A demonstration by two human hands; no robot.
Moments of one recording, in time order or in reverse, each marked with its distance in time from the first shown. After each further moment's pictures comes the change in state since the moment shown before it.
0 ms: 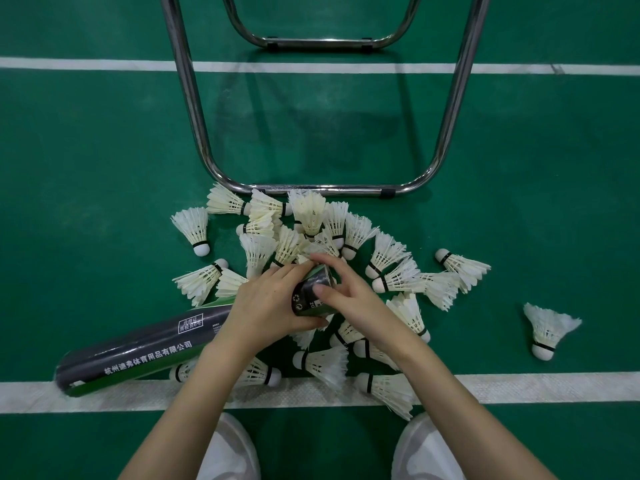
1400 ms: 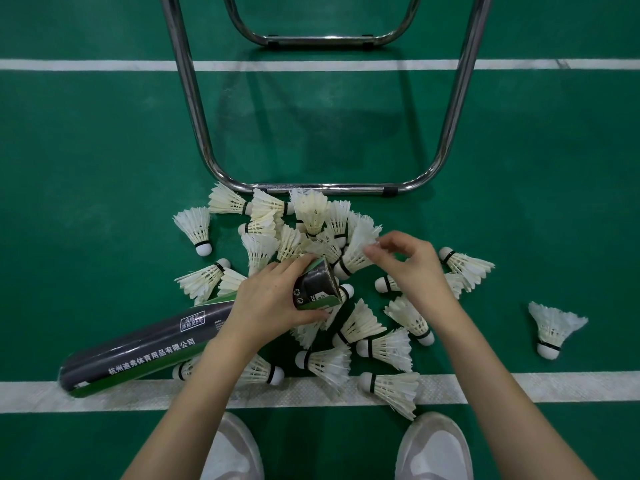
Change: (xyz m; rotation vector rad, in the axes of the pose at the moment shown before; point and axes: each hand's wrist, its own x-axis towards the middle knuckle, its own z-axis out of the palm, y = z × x) left_hand 0.004 0.000 -0.004 -0.020 -0.017 -0.033; right_hand 0.001 -0.016 -0.056 -0.287 0.430 -0.104
